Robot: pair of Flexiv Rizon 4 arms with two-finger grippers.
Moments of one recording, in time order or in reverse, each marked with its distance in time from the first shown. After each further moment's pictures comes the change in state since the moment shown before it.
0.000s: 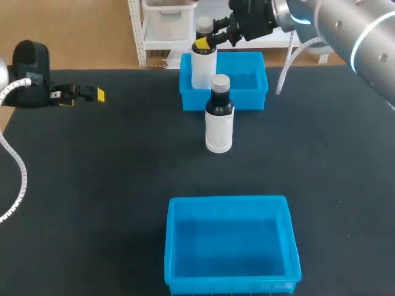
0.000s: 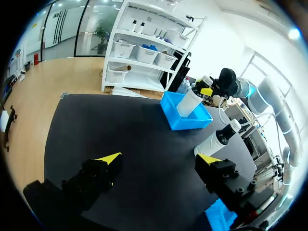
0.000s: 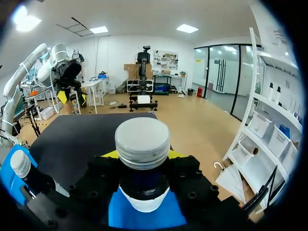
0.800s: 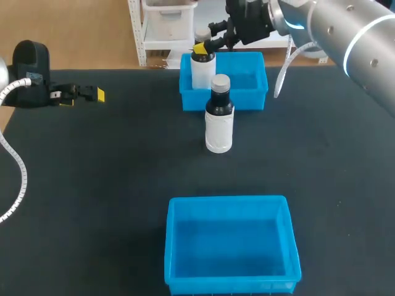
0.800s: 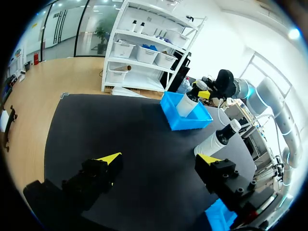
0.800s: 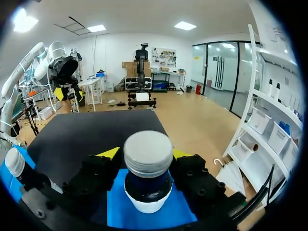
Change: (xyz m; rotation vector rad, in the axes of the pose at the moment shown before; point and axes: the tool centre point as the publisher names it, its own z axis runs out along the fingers) left arm 0.000 0.000 0.000 0.000 0.000 0.000; right arm 0.010 -0.001 0.007 0.013 0.027 0.018
